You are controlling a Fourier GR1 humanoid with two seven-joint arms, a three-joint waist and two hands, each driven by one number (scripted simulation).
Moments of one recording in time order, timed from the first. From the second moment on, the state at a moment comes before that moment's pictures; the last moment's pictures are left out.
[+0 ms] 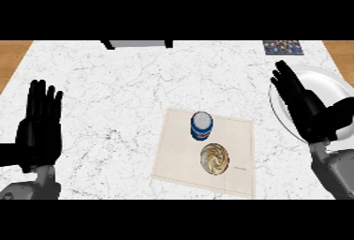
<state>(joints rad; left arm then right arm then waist) -0.08 0.26 -0.04 -1.63 0.39 0.42 -0.09 -0.32 -0.57 0.34 -1.50 -0.48 -0.25 0.03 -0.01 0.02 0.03</state>
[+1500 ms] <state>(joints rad) -0.03 0.40 -0.14 -1.36 0.24 0.11 -0.15 -0.05 -0.38 0.85 -1.69 0.53 -0.79 0.31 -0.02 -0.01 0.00</state>
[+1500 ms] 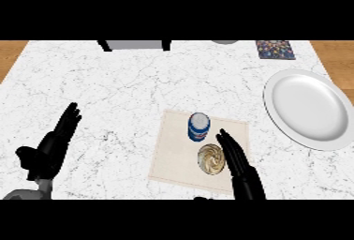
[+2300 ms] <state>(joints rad) -0.05 0.38 -0.10 -1.34 0.21 0.07 -0.15 -0.12 -0.40 0.81 -1.89 0.69 -0.20 0.91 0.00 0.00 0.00</state>
